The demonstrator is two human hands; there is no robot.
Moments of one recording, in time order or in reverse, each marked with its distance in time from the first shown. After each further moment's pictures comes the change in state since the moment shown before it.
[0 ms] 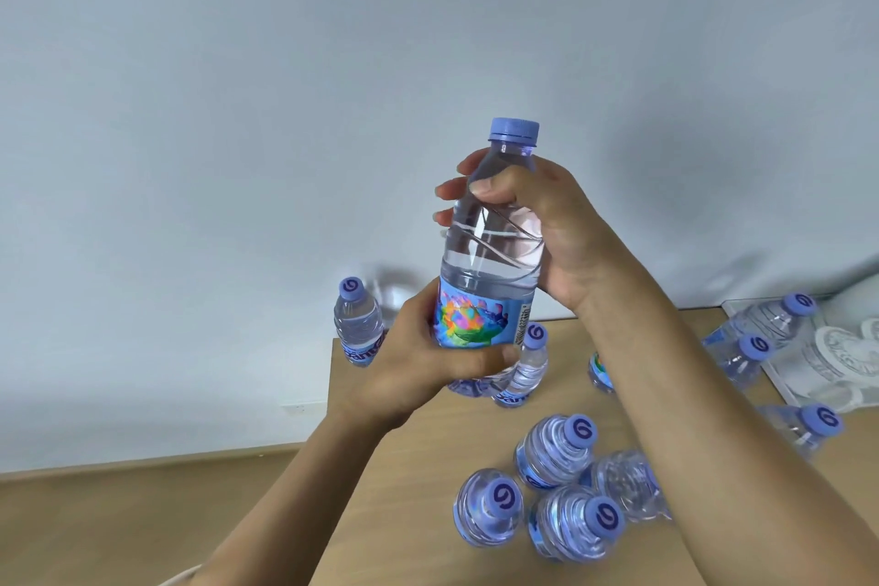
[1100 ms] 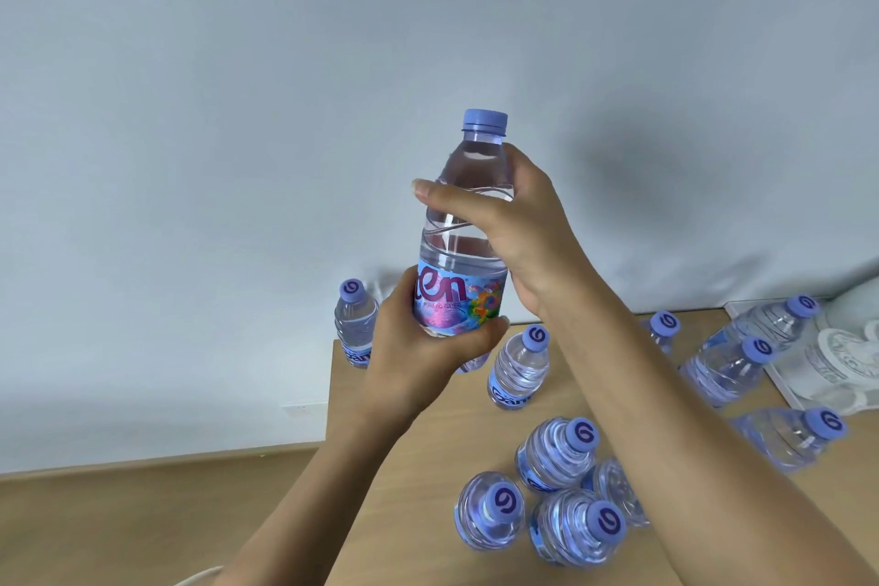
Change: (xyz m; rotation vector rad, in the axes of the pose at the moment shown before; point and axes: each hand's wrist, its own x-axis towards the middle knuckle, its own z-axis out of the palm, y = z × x) left_hand 0.001 0.004 0.008 0.159 0.347 0.073; right_hand 0.008 0.014 0.025 -0.297 0.287 -0.148
